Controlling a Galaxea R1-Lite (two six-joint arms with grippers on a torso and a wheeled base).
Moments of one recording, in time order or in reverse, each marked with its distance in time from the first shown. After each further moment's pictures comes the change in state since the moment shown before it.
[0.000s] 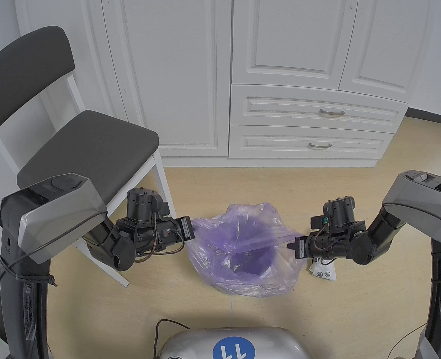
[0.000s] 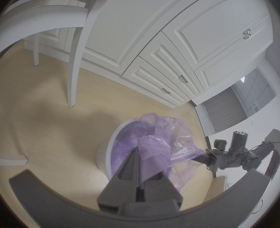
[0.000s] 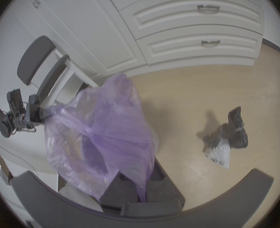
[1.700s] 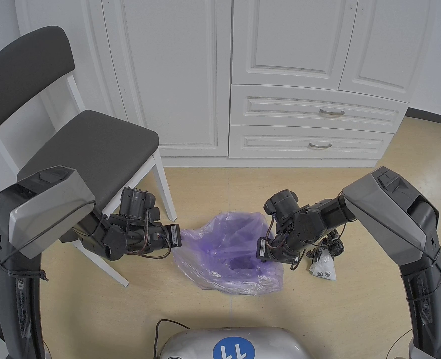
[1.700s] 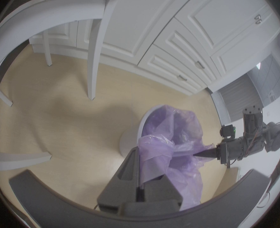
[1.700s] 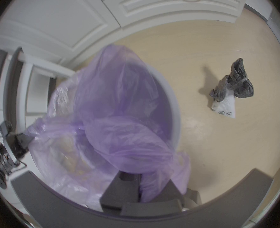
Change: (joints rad) left arm 0.050 -0.035 -0.031 0.280 0.050 0.143; right arm 0.192 0.168 -0.624 0.842 -0.204 0.394
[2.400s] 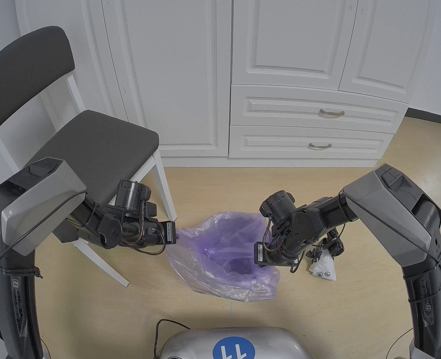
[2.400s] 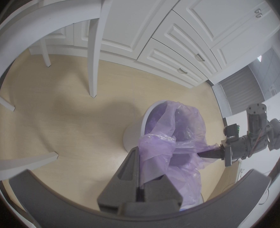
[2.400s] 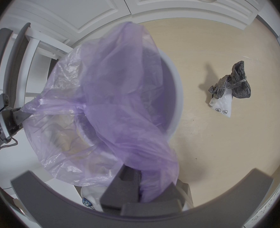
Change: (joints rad) left arm 0.026 -0.030 -0.066 0.173 -0.030 0.071; right arm 0.023 -0.032 0.011 0.065 0.010 -0.062
